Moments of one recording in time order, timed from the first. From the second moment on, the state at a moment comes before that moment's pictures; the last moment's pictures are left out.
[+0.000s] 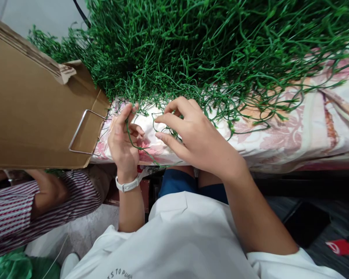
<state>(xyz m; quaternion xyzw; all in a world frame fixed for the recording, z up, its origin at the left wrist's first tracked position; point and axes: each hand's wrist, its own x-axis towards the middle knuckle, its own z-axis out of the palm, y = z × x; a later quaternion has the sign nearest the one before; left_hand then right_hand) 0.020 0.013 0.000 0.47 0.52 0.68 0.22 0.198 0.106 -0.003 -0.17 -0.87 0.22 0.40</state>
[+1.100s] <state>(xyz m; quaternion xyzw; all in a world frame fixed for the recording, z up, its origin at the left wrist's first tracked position) 0.020 0.013 -0.005 0.43 0.49 0.74 0.18 0.199 0.104 -0.001 -0.24 -0.83 0.24 0.45</state>
